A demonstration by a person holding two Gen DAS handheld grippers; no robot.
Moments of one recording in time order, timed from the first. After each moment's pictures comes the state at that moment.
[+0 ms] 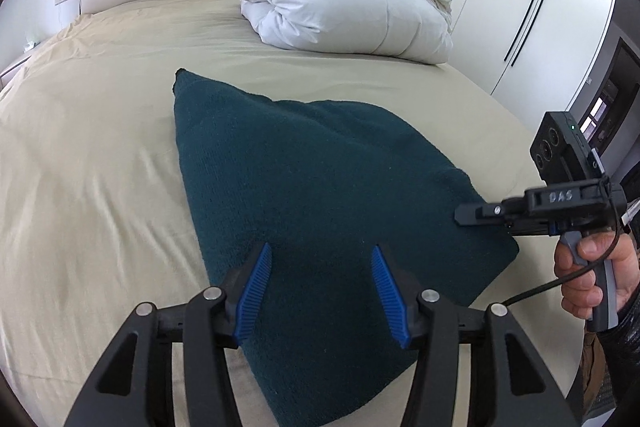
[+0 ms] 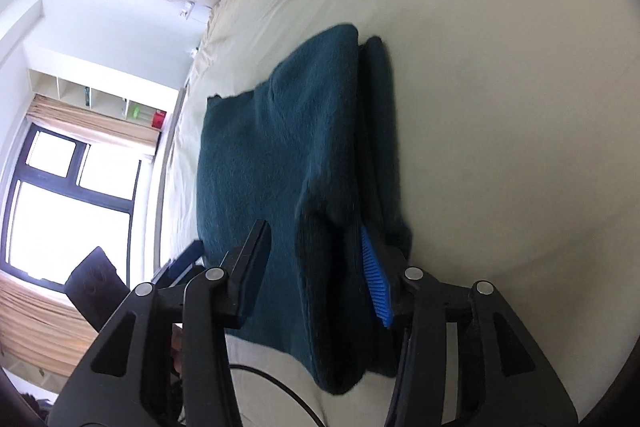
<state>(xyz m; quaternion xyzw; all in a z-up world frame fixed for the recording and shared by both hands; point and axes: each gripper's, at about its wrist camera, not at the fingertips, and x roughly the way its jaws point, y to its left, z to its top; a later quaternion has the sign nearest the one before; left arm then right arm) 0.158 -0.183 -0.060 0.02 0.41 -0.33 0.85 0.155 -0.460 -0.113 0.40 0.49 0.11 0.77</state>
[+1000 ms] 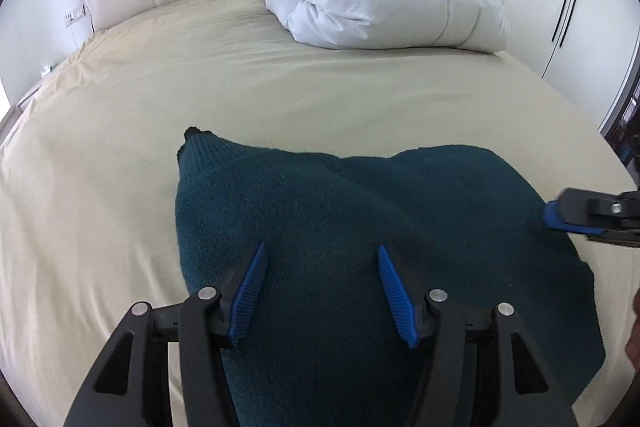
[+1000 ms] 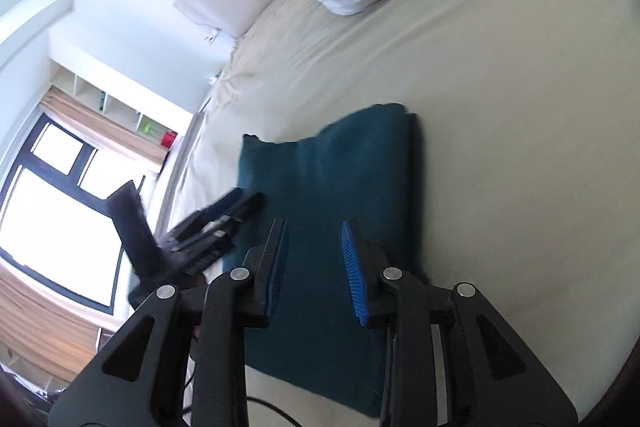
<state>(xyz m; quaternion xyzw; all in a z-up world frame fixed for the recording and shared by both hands) 0.267 -0.239 -0.076 0.07 0.43 -0.26 0.86 0.169 -0.469 -0.066 0.37 0.41 0.11 0.83</state>
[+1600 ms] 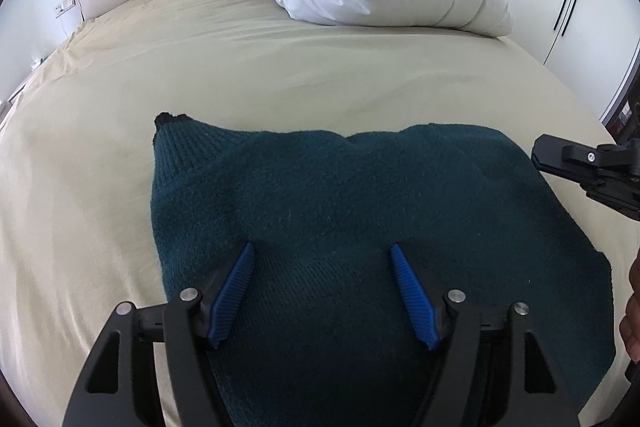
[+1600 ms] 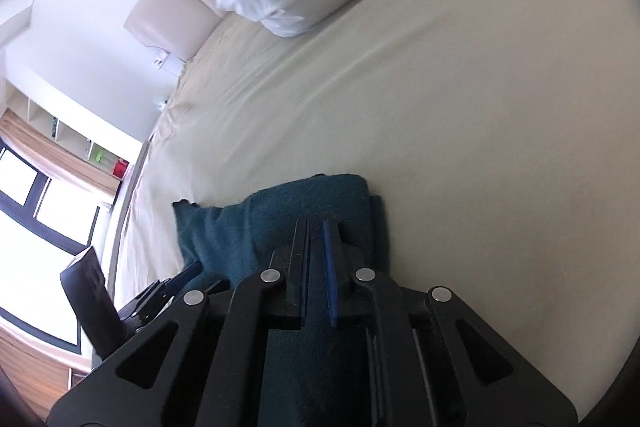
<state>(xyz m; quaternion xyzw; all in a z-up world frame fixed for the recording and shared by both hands) 0.273 -0.246 -0.097 0.09 0.45 -0.26 0.85 0.239 -0.480 -0.098 0.35 0.40 0.02 0.85</state>
